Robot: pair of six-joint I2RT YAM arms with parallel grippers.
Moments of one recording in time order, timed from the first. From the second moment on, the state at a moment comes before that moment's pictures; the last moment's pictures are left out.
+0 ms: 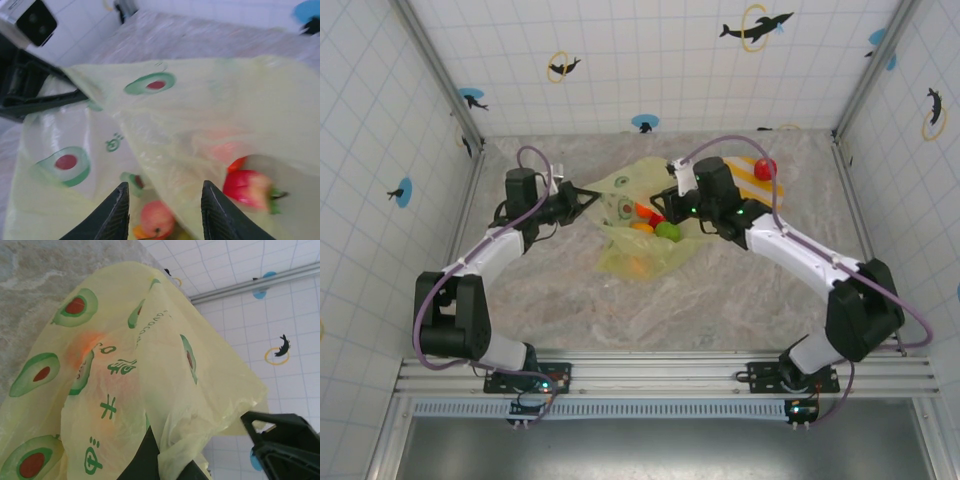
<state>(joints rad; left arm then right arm) -0.14 1.47 0.86 0.11 0.82 -0.86 0.65 1.48 1.13 -0.16 -0.20 0.18</state>
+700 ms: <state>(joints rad) -0.19 1.43 0.91 0.14 0.96 -0.79 0.62 1.16 0.90 -0.15 0.09 -0.02</state>
